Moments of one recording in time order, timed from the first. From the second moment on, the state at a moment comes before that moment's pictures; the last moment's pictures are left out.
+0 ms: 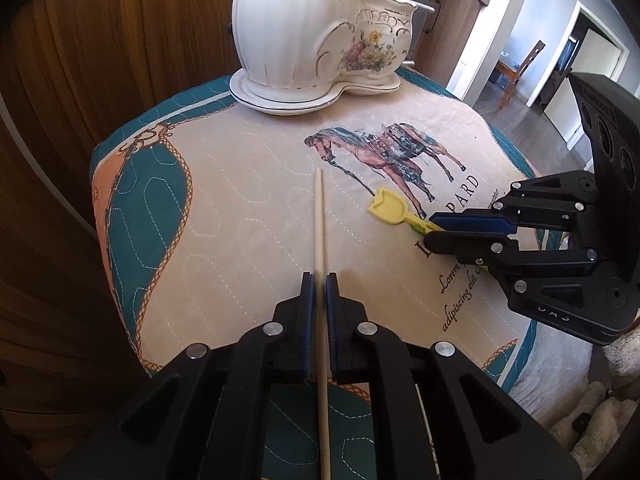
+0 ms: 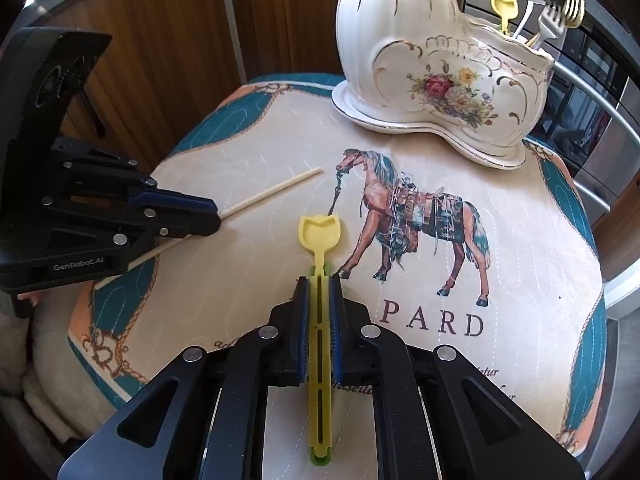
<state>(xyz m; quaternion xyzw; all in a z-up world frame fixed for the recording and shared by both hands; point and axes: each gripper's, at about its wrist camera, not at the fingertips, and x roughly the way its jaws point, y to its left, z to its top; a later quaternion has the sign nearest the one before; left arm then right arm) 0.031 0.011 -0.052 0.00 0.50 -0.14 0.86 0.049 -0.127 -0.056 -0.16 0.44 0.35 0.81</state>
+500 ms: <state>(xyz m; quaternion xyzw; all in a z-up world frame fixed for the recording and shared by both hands) 0.017 0.024 0.019 -0.05 0.36 -0.17 0.92 0.070 -0.183 0.022 -0.01 0.26 0.33 0.91</state>
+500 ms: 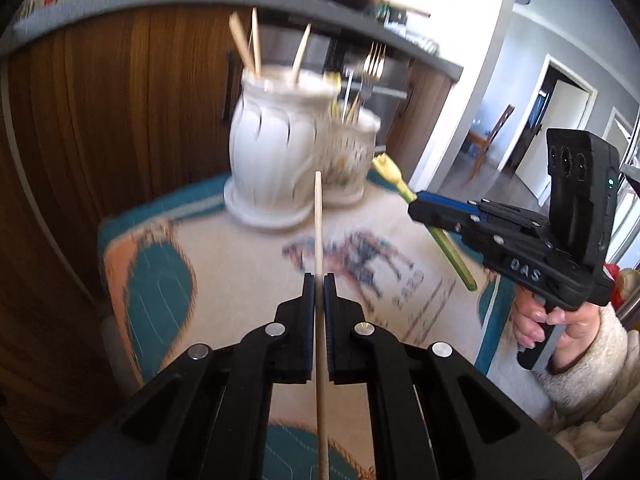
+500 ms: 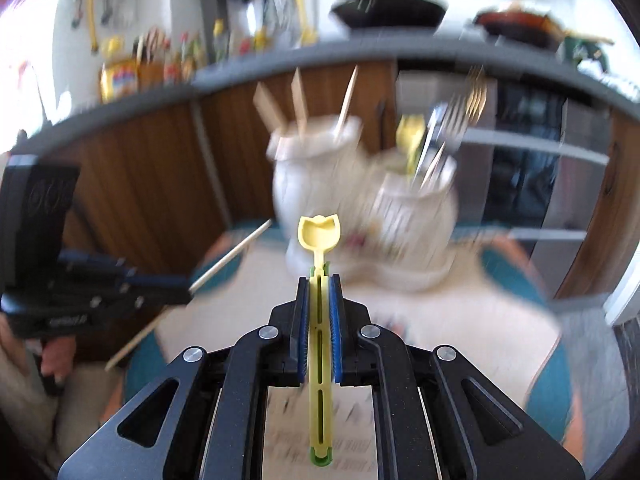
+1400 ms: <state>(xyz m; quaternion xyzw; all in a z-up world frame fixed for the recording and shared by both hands) 0.146 0.005 0.110 -0.10 0.06 -0.09 0.99 0.221 -0.179 0.044 0.17 0.13 0.34 0.92</state>
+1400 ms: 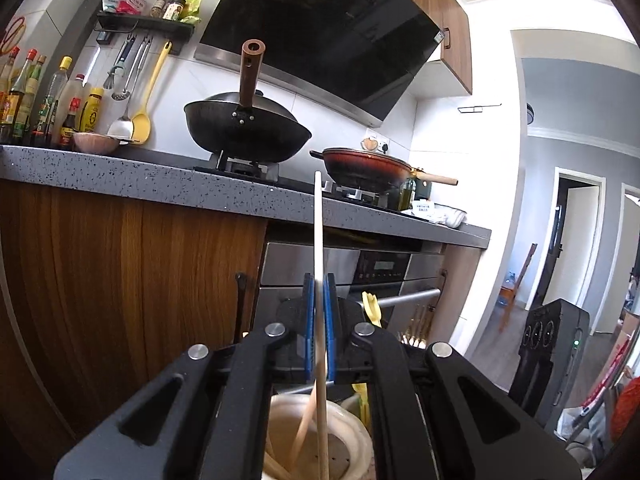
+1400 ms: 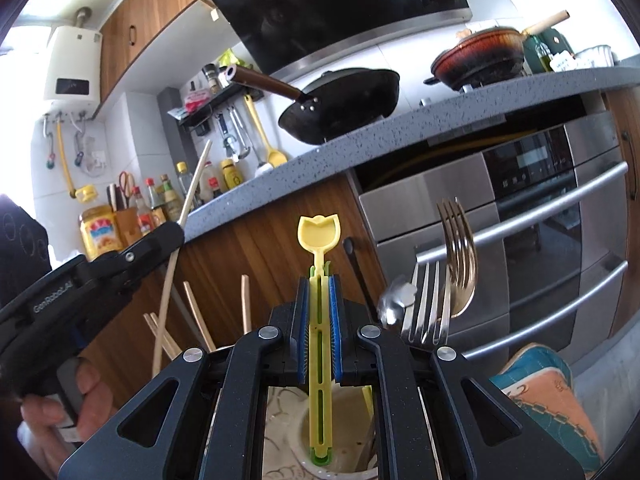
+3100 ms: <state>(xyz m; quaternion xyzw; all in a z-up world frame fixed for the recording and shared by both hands) 0.103 -0.006 0.066 -0.02 0.14 -0.12 0.98 0.170 -0.176 0.025 0.03 0.17 0.30 0.94</state>
